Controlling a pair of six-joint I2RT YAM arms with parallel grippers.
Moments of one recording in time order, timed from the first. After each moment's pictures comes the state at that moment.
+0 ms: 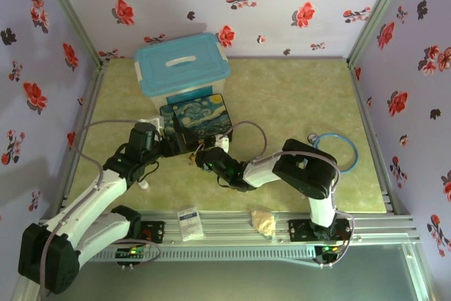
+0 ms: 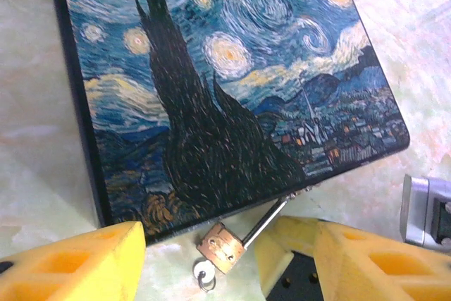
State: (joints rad) left arm -0.45 0.93 0.57 -0.30 0.05 -0.57; right arm 1.11 1.93 0.82 0.53 0.31 0.96
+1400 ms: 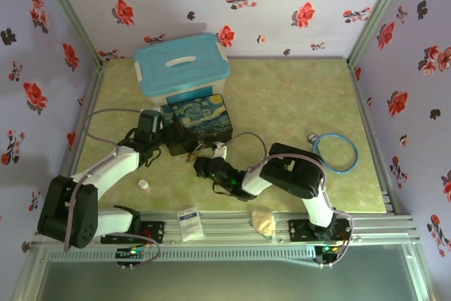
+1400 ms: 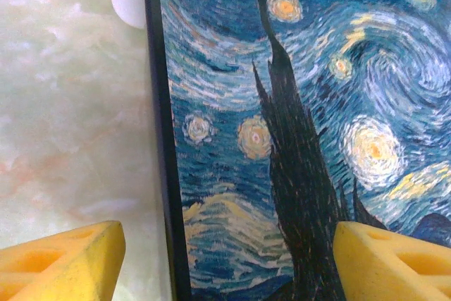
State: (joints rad) left arm -0.36 1.27 0.64 -0.11 -0.09 -0.51; right arm 1.17 2.02 0.74 0.84 0.29 1.09
